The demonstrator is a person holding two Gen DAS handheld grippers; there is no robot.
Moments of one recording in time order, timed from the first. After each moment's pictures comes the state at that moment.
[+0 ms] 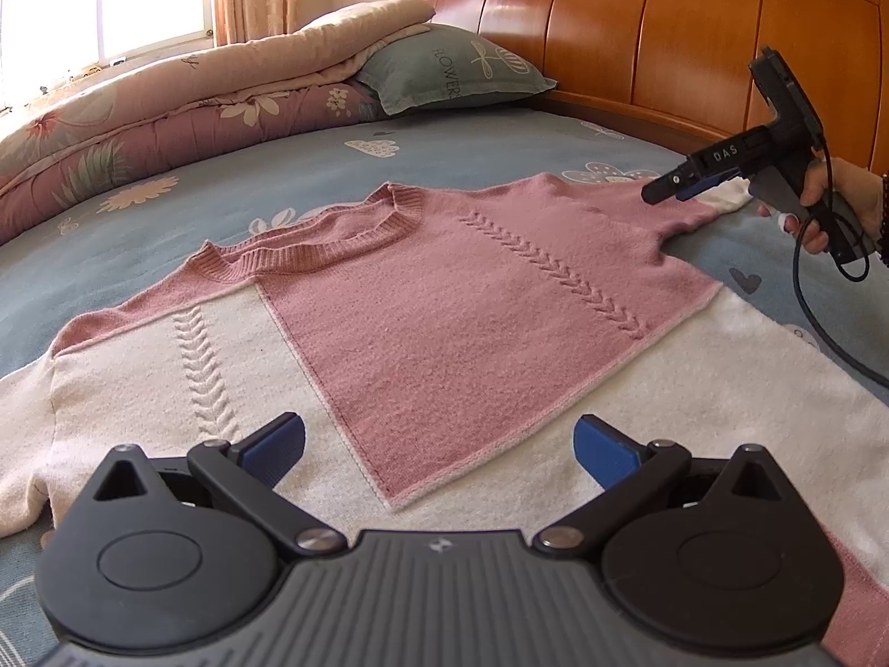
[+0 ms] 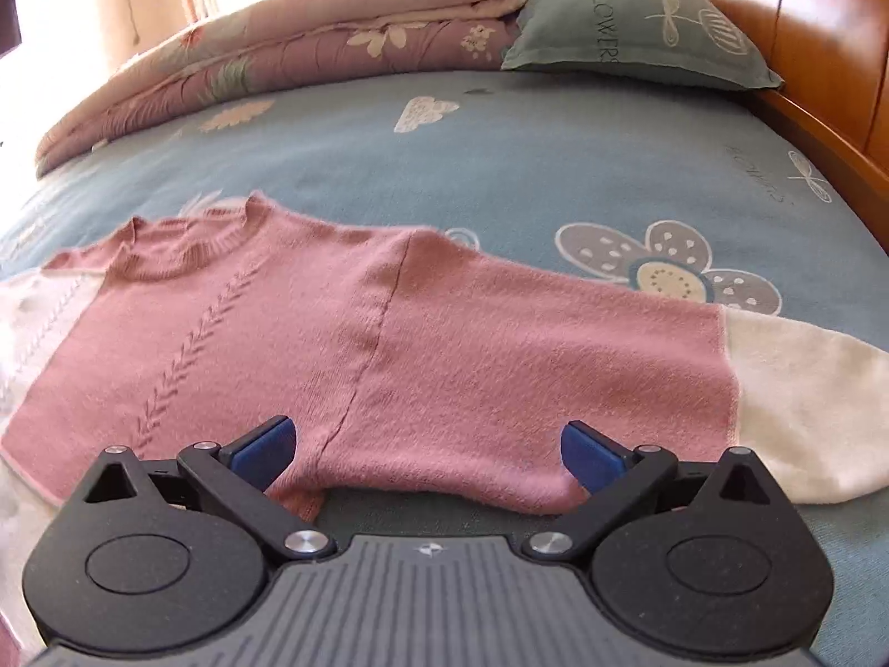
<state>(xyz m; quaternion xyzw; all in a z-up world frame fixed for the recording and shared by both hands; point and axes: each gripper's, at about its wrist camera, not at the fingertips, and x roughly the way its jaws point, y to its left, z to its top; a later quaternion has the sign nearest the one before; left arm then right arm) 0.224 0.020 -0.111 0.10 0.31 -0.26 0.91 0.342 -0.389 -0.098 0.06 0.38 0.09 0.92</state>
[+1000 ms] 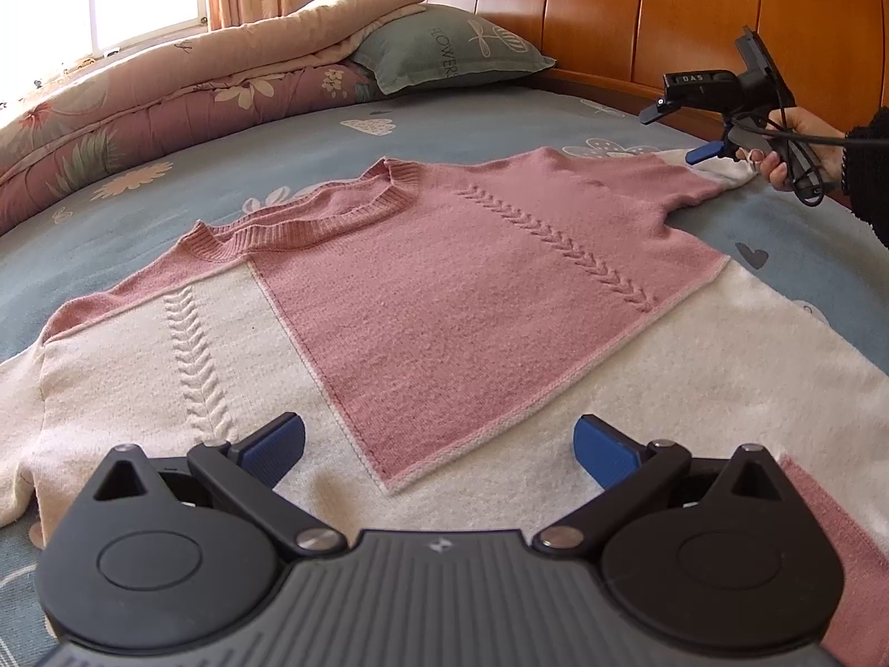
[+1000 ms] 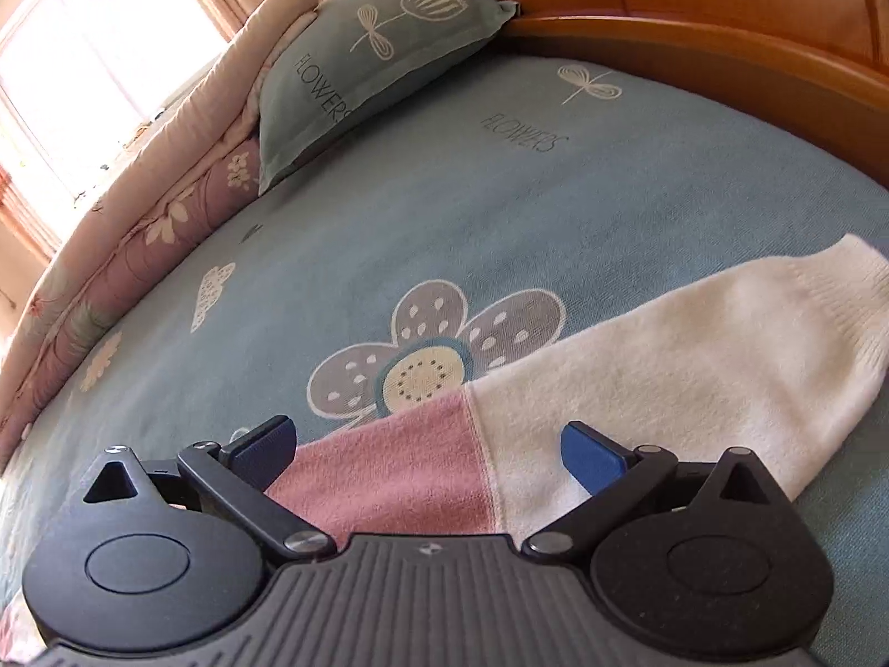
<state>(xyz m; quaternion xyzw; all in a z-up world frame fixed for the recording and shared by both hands) 0.226 0.016 -0.119 0.11 0.32 -0.26 0.90 0.382 -0.488 -0.104 0.25 0.34 -0.02 0.90</state>
